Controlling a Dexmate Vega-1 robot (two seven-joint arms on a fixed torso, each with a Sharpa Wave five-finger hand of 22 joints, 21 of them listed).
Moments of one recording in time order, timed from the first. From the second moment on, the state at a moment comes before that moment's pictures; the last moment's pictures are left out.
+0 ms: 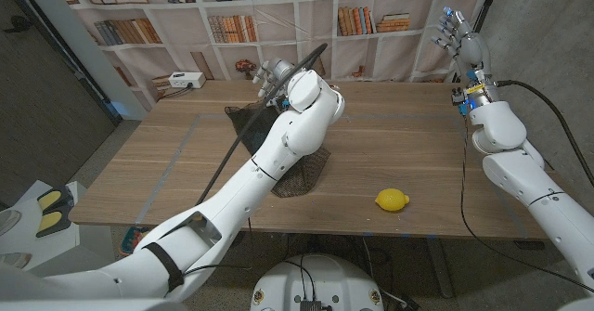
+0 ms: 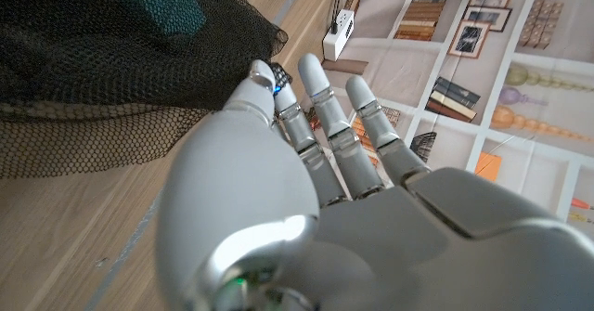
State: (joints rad) left arm 0.64 0.06 0.68 -1.90 2.45 0.19 -1.37; left_hand 1.24 0.10 0.29 -0.15 0.17 0.96 -0.12 0.56 0.28 0.98 -0.20 0.61 0.45 0.95 -0.14 0.44 0.53 0.36 0.02 0.91 0.23; right arm -0.93 -0.69 -0.12 -1.59 0.47 0.53 -0.08; right_hand 0.15 0.09 0.22 -0.01 0.21 0.20 -0.06 0.19 0.18 0.19 0.07 0.20 0.20 0.20 0.09 0.21 0.20 0.27 0.17 0.20 0.18
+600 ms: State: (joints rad) left arm 0.87 0.18 0.66 -2.02 2.63 0.49 -1.15; left_hand 1.23 0.10 0.29 -0.15 0.19 0.94 -0.15 0.57 0.28 0.97 -0.20 0.60 0.50 0.94 -0.13 0.40 0.55 0.33 0.01 0.93 0.21; right arm -0.86 -0.68 -0.15 -1.50 0.53 0.56 0.04; right_hand 0.15 0.09 0.22 -0.01 0.21 0.20 -0.06 0.19 0.18 0.19 0.07 0.20 0.20 0.20 0.09 0.21 0.20 0.27 0.16 0.20 0.18
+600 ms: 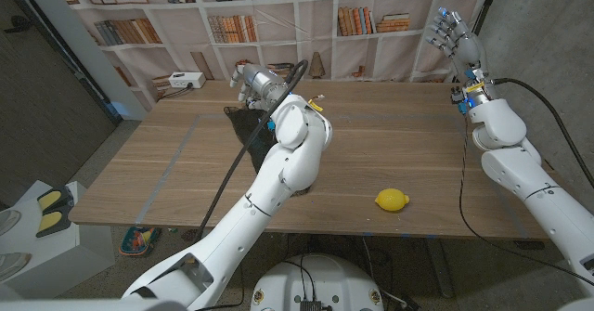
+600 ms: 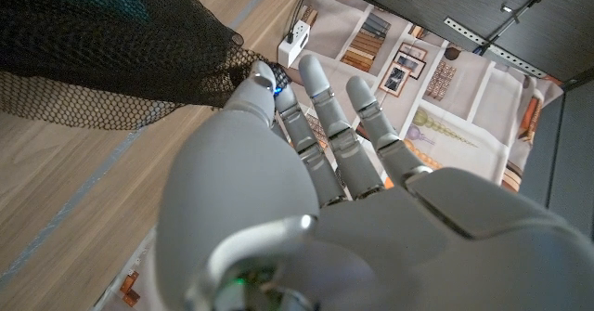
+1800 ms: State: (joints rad) left arm 1.14 -0.25 0.30 -1.76 2.90 0.99 -0.80; left_hand 0.65 0.12 0.24 0.05 0.18 0.16 -0.08 0.17 0.19 0.37 0.02 0.18 0.31 0.41 0.04 0.18 0.20 0.17 0.18 0.80 0.18; right arm -0.84 -0.72 -0.17 -1.54 0.53 0.49 0.04; right_hand 0.14 0.10 0.24 0.00 0.21 0.20 -0.06 0.19 0.18 0.19 0.07 0.20 0.20 0.20 0.09 0.21 0.20 0.27 0.16 0.20 0.18
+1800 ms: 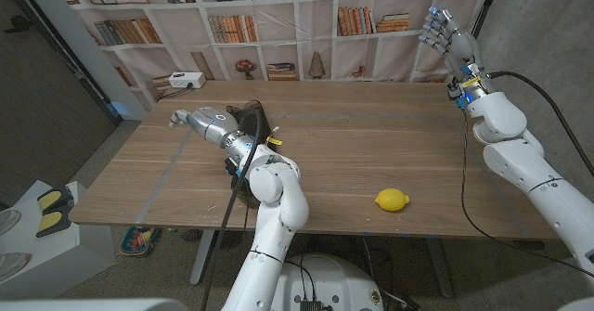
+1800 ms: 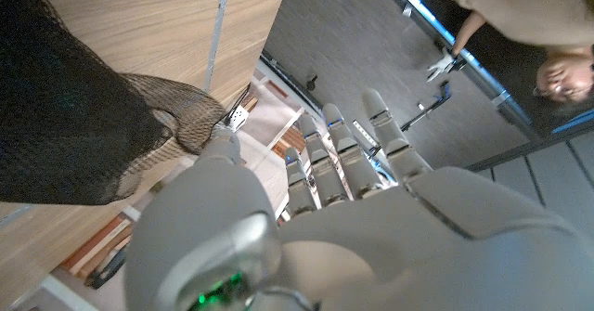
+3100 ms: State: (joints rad) left arm 1.18 -0.23 0.33 -1.80 2.48 0.94 -0.32; left_hand 0.60 0.11 0.30 -0.04 0.18 0.28 -0.14 0.23 0.19 0.38 -0.11 0.26 0.24 0.37 -0.04 0.23 0.19 0.19 0.12 0.72 0.18; right arm -0.90 -0.73 -0.14 -1.58 0.53 0.48 0.01; right_hand 0.14 0.11 0.24 0.00 0.20 0.20 -0.06 0.19 0.18 0.19 0.07 0.20 0.20 0.20 0.09 0.21 0.20 0.27 0.16 0.20 0.18
